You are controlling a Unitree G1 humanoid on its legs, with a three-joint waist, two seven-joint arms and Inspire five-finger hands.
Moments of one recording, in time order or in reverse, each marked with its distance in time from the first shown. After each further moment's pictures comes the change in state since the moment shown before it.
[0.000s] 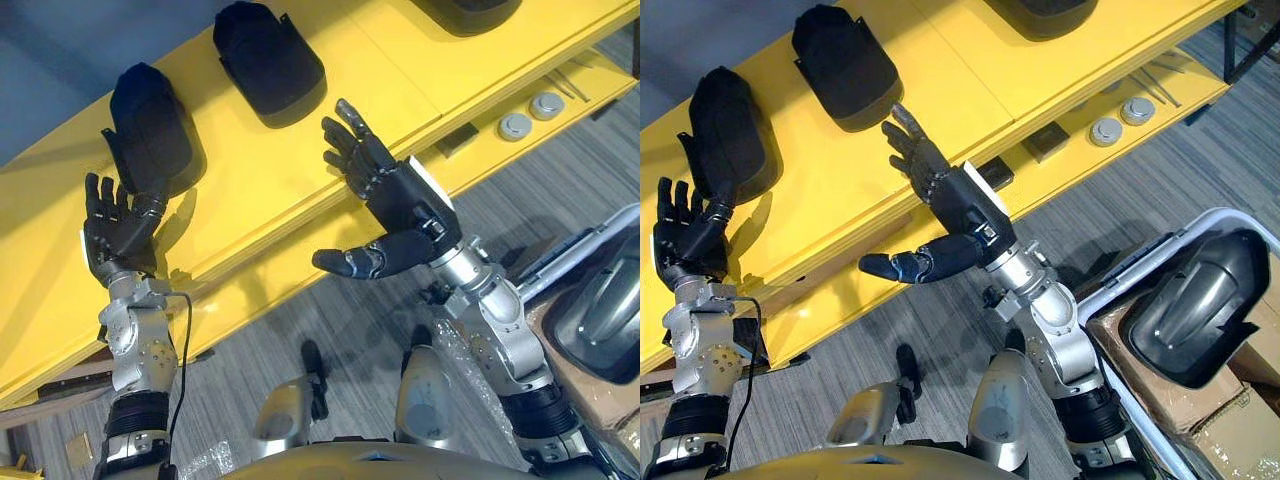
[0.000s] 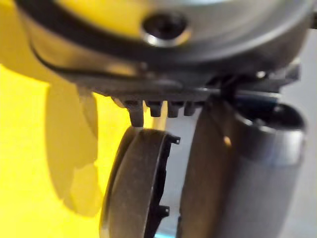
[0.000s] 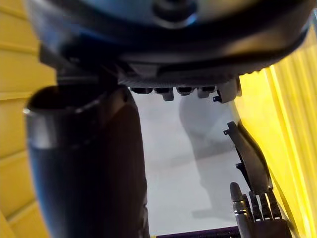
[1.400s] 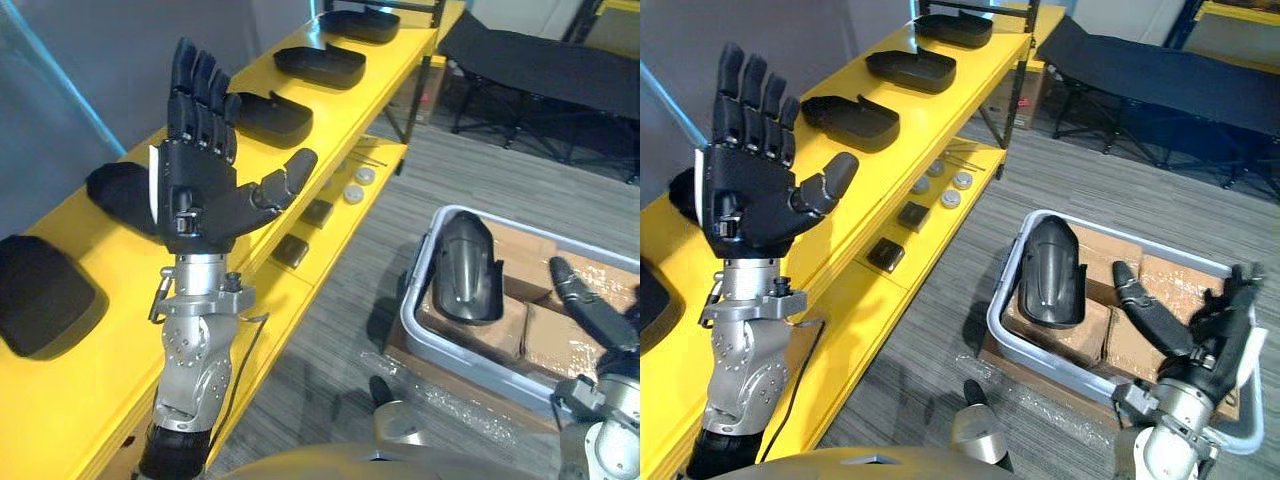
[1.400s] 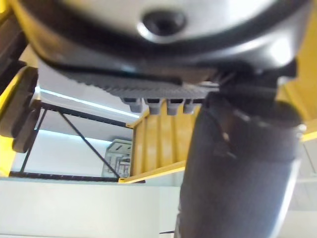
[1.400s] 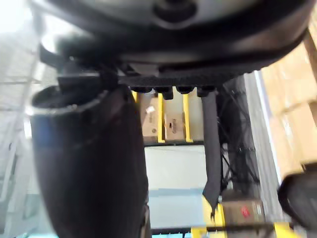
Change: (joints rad) left arm 0.108 -0.104 -0.405 -0.695 0.411 0.033 0.042; right arm 0.650 0.314 -0.579 -0.106 -0.078 -0.003 -0.552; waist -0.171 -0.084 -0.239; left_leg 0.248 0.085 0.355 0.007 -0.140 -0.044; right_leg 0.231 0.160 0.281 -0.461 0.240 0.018
